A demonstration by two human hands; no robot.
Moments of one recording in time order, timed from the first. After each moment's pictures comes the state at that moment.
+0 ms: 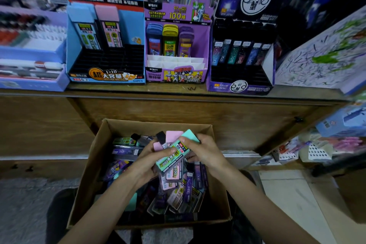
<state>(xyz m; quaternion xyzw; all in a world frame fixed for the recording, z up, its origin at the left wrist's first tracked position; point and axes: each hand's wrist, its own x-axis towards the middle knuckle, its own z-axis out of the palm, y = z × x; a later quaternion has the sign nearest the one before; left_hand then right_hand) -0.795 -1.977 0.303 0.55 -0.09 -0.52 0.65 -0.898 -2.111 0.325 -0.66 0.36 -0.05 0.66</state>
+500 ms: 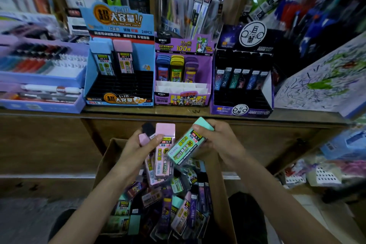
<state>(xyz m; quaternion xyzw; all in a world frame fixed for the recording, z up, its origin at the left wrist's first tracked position) -0.754 -1.967 0.362 0.62 -0.20 -0.33 0.69 -0.880 -2.140 0.410 -0.69 0.28 -0.13 0.66</state>
